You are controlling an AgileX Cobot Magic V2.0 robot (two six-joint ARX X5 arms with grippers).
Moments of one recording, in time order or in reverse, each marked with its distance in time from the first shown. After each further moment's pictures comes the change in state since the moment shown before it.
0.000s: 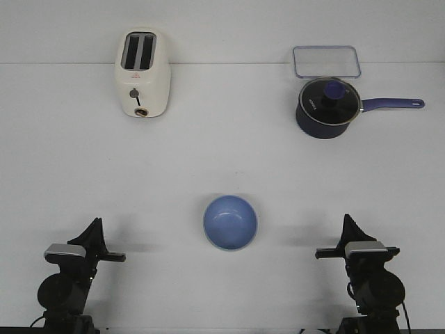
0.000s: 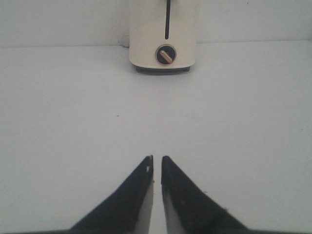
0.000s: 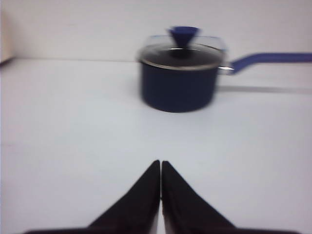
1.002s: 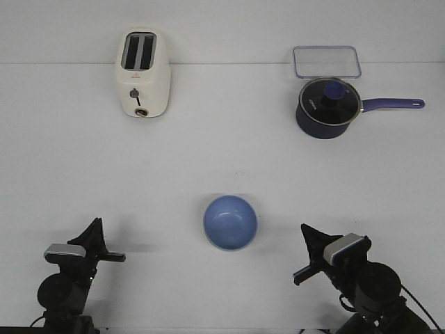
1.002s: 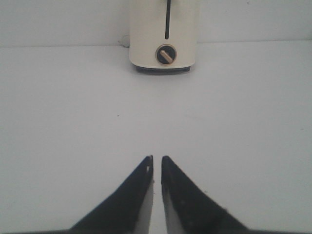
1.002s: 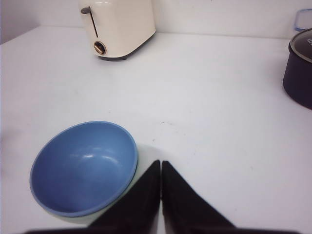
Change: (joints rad) left arm 0.000 0.000 0.000 0.000 0.000 0.000; right arm 0.610 0.253 0.451 -0.386 0.104 0.174
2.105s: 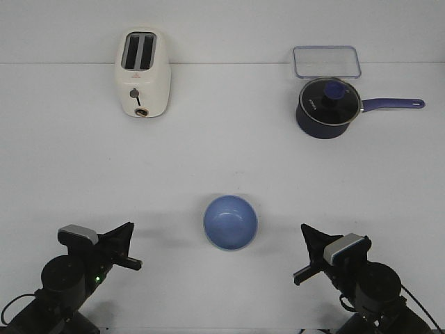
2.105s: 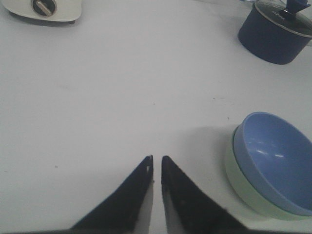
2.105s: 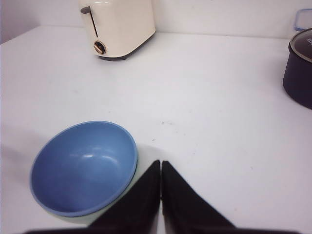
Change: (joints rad) left arm -0.522 0.388 0.518 -0.394 -0.159 -0.352; right arm 0.000 0.000 0.000 0.000 0.000 0.000
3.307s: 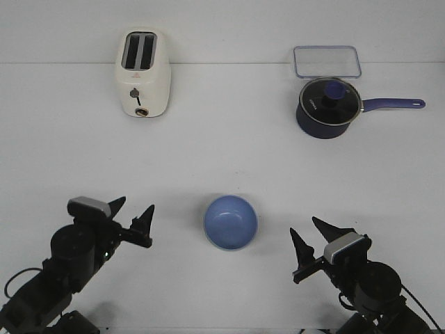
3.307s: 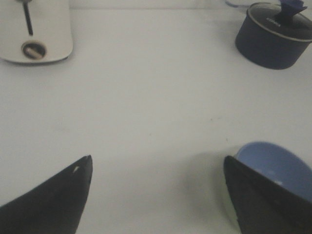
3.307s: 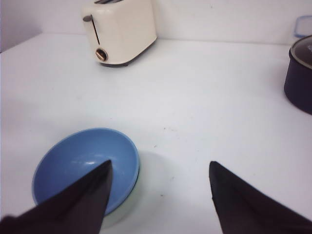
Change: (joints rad) left arm -0.005 0.280 0.220 0.007 -0.005 0.066; right arm 0.000 0.008 0.000 0.027 0.000 0.000
